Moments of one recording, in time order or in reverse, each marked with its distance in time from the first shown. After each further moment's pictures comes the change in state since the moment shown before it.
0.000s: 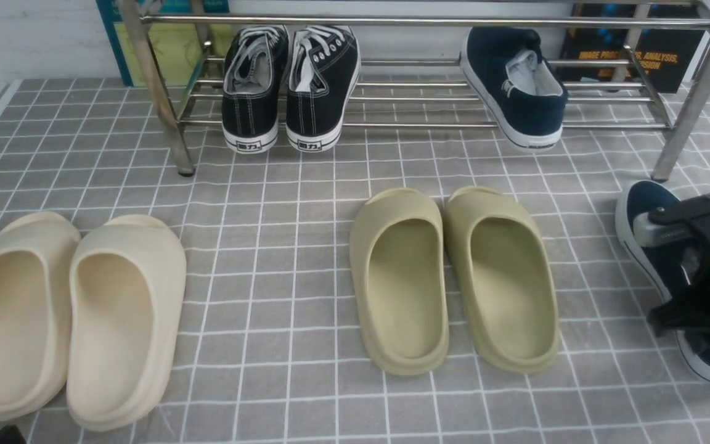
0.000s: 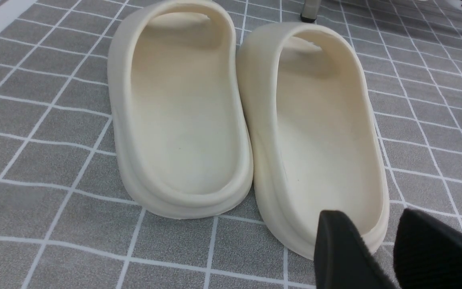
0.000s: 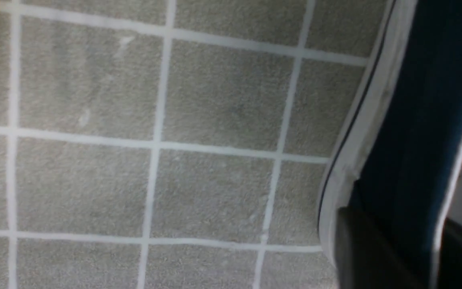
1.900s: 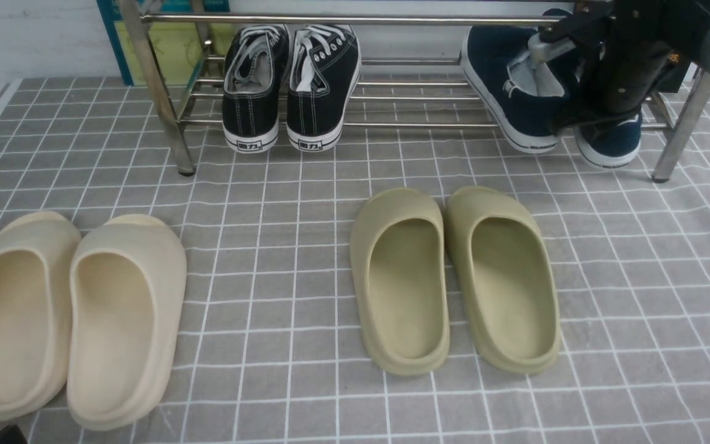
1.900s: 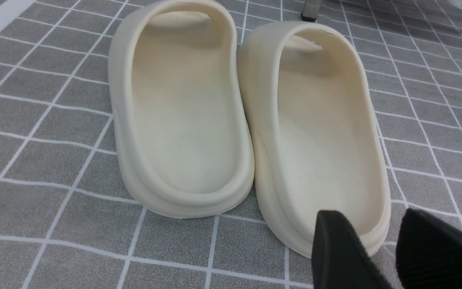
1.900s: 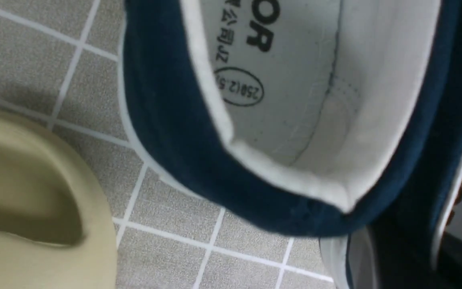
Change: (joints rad) right arm 0.028 0.622 -1.202 0.000 0.282 -0.271; left arm 0.000 0.000 0.000 0.000 0.000 0.000
